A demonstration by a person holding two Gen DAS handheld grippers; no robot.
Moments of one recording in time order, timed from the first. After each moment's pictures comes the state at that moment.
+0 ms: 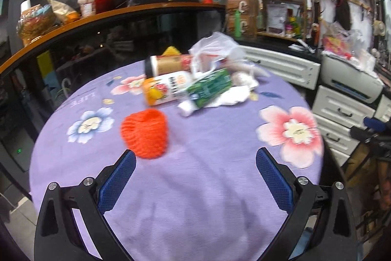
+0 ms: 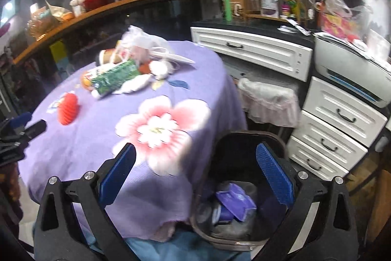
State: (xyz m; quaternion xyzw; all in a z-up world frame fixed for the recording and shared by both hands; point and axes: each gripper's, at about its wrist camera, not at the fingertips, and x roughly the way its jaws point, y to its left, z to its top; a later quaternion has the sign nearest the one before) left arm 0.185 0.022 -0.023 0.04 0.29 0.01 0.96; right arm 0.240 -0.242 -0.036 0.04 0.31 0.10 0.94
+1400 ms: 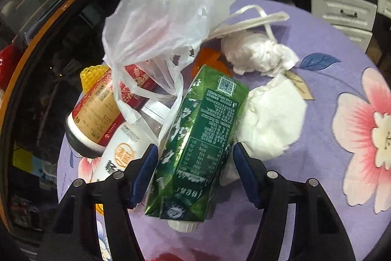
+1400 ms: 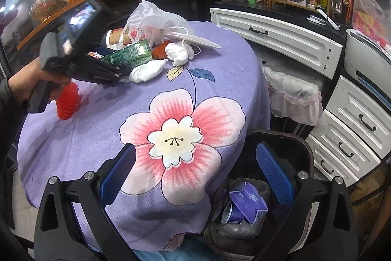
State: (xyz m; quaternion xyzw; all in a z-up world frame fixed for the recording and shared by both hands) left arm 0.417 -0.027 -0.062 0.32 0.44 -0.10 0.83; right arm 0.298 -0.209 -0.055 0.01 0.36 0.14 0.92
